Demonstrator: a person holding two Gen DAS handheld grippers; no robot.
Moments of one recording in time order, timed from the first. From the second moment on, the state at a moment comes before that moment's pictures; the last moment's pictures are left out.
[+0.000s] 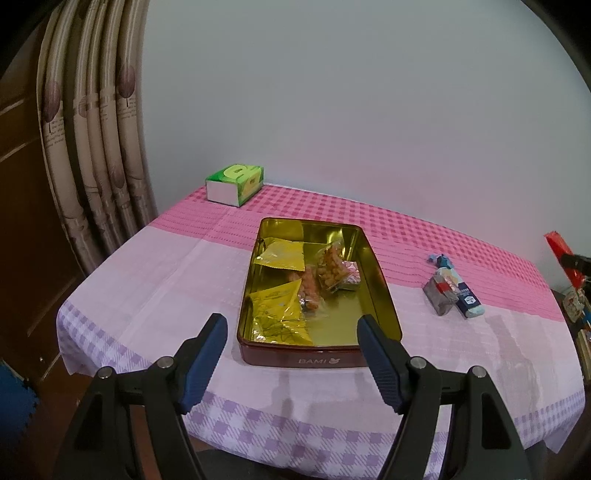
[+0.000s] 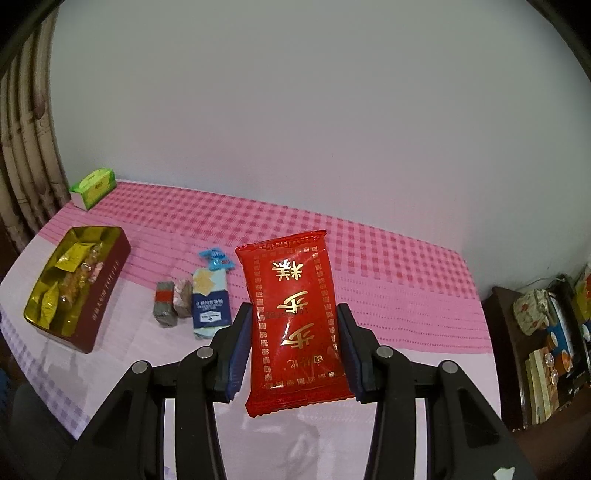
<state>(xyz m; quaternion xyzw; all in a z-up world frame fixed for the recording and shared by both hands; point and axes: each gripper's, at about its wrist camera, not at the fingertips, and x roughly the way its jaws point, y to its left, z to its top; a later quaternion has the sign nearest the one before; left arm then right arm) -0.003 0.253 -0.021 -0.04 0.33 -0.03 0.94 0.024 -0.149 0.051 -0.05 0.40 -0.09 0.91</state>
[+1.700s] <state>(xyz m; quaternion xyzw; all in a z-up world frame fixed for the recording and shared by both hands) 0.032 0.338 -0.034 -0.12 0.37 0.07 0.92 0.138 0.125 -0.015 -0.11 0.42 0.09 0.90</state>
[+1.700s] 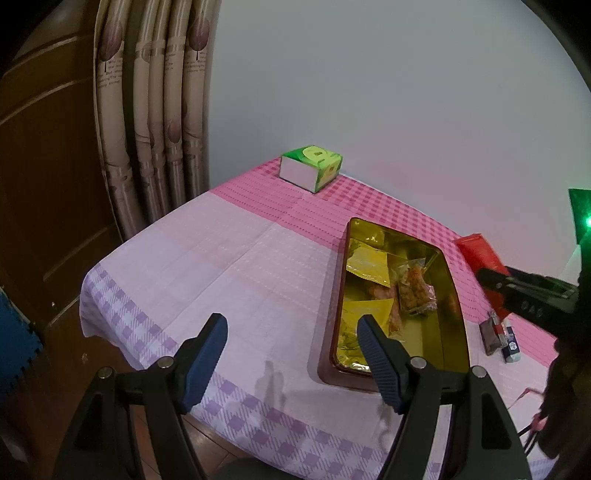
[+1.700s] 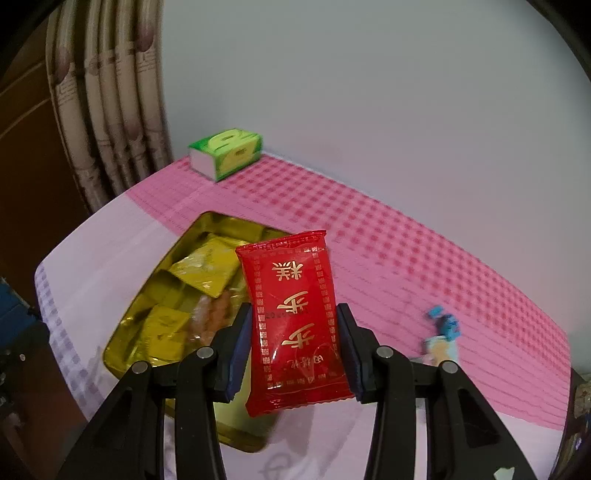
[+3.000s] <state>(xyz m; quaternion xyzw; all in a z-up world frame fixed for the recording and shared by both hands) 0.033 0.335 -0.035 -0.12 0.37 0.07 0.92 0.121 0.165 -0.084 -0.10 0.47 0.11 0.87</state>
